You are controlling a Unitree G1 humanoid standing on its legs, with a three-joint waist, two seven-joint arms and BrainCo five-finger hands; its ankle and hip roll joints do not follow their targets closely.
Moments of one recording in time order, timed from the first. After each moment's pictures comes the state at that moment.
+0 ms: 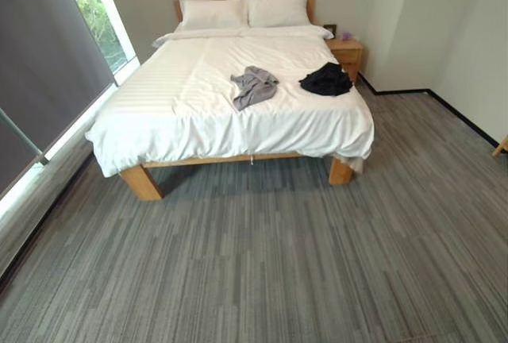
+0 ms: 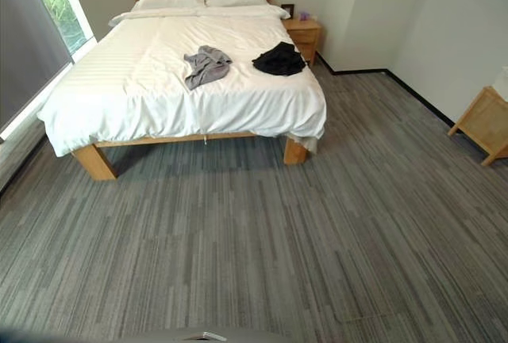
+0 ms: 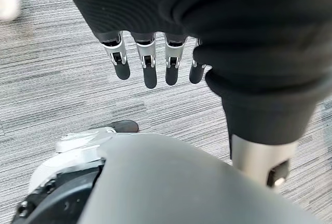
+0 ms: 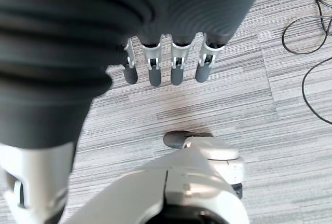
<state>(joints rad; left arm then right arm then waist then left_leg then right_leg) 0.00 0.20 -0.22 1.42 -0.11 -0.10 -0.12 0.08 -0.23 0.13 1.43 0.25 -0.05 0.12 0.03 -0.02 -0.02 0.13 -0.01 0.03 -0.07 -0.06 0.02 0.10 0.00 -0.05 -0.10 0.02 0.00</state>
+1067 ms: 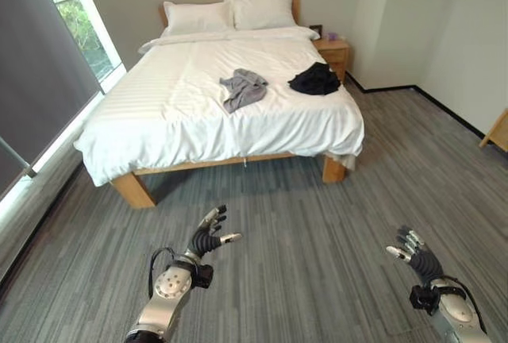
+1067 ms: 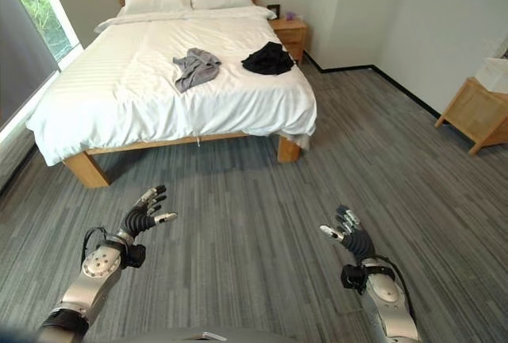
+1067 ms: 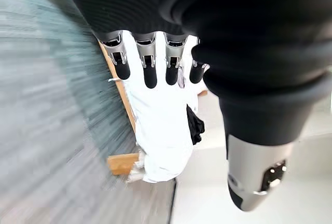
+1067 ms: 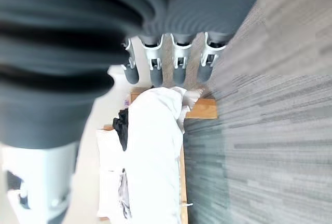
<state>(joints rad) 0.05 0.39 -0.18 0.38 -0.27 -0.19 -0.04 0.22 -0.39 0.01 0.32 0.31 -0.16 0.04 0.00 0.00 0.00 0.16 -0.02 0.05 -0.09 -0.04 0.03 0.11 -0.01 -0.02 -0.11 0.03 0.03</state>
